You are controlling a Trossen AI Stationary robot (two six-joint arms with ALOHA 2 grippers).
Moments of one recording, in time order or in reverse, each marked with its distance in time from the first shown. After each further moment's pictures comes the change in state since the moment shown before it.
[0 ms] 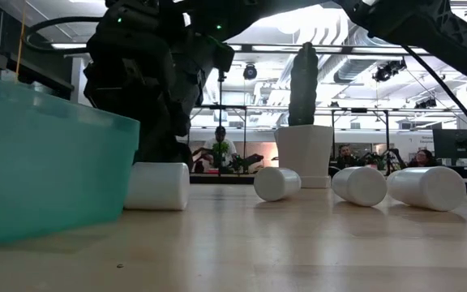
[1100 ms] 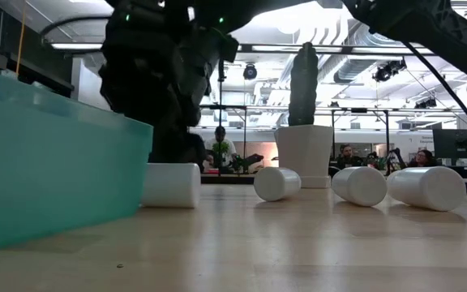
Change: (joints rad) left arm 0.000 0.000 0.000 0.000 0.008 -0.008; right arm -0.011 -0.049 -0.011 -0.052 0.012 0.044
